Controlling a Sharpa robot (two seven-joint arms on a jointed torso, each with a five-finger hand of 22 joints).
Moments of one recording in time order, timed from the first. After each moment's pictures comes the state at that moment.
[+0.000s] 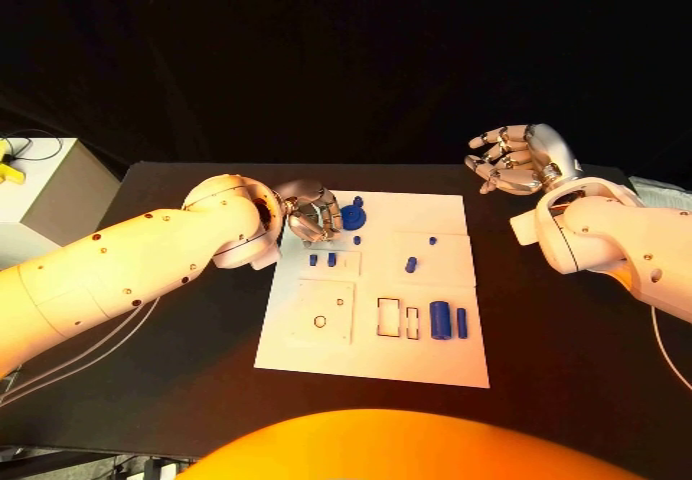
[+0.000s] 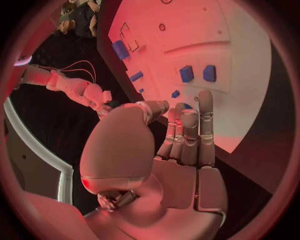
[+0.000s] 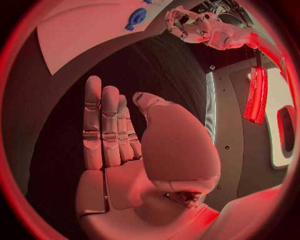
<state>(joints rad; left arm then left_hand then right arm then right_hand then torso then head) 0.92 -0.82 0.35 1.57 -1.26 0.03 -0.34 1.37 -0.23 0.71 0.18 0.14 0.58 0.17 0.77 0.53 0.75 0.10 0.97 0.37 1.14 0.03 1.16 0.79 0.17 0.96 0.13 0.97 0.56 1.25 -0.79 -0.10 1.38 -0.72 -0.66 0.20 1.37 -0.21 0.42 0.25 0.30 0.83 0.16 0.31 0.32 1.03 0.08 0.64 0.63 1.34 -0.01 0.60 0.79 0.17 1.33 0.09 0.26 0.64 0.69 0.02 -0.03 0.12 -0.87</state>
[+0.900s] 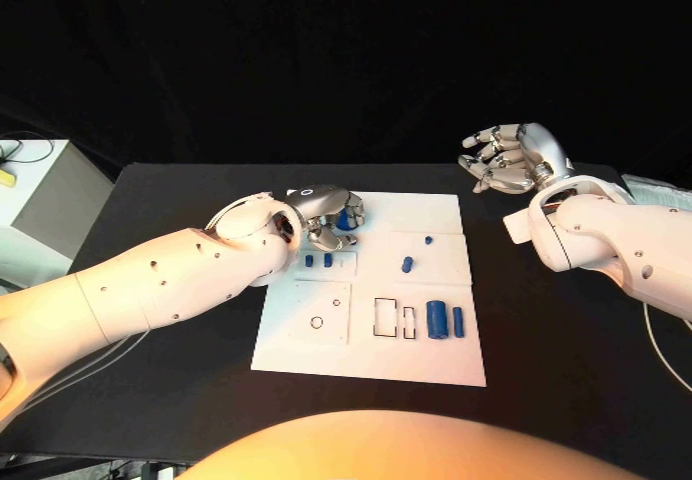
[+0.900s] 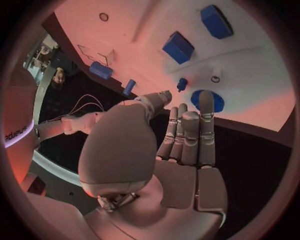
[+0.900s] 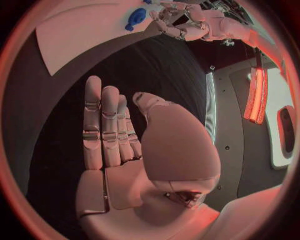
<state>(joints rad) 0.93 -0.70 0.23 1.42 -1.67 -0.20 -0.04 1.41 -0.27 0.62 0.11 0.14 0.69 0.14 0.59 0.30 0.74 0.10 0.78 0.19 1.20 0.02 1.27 0.85 0.17 0.95 0.13 1.02 0.59 1.25 -0.79 -0.10 1.37 -0.72 -0.66 0.20 1.37 -0.21 0.42 0.25 0.30 0.83 0.16 0.31 0.32 1.03 0.08 0.64 0.63 1.34 -0.01 0.60 0.79 0.17 1.33 0.09 0.26 0.64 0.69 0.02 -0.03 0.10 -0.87</state>
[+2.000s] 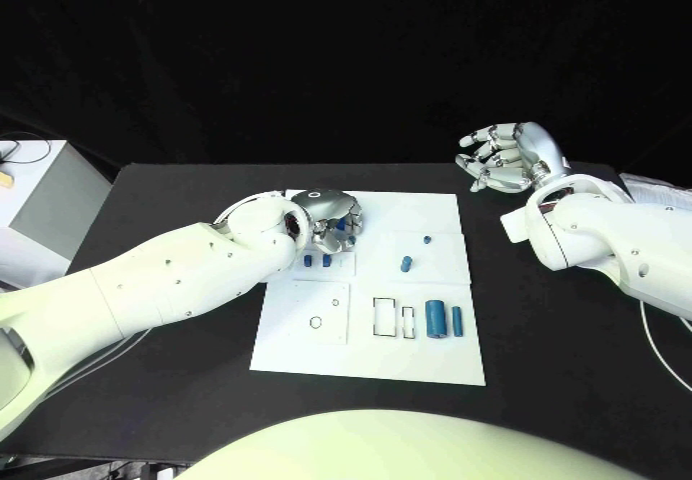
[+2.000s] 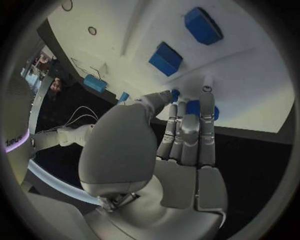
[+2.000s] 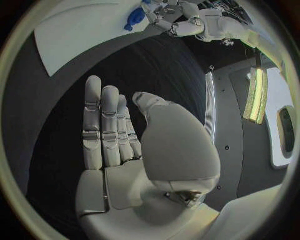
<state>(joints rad) 0.95 -0.65 0.22 1.37 -1.76 -0.10 -0.09 1.42 -0.26 0.62 0.10 0.14 0.79 0.13 0.54 0.26 0.81 0.08 0.77 0.16 1.26 0.01 1.35 0.92 0.17 0.96 0.13 1.08 0.63 1.25 -0.79 -0.10 1.38 -0.72 -0.66 0.20 1.37 -0.21 0.42 0.25 0.30 0.83 0.16 0.31 0.32 1.03 0.08 0.64 0.63 1.34 -0.01 0.59 0.79 0.17 1.33 0.09 0.26 0.63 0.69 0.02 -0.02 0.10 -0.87</state>
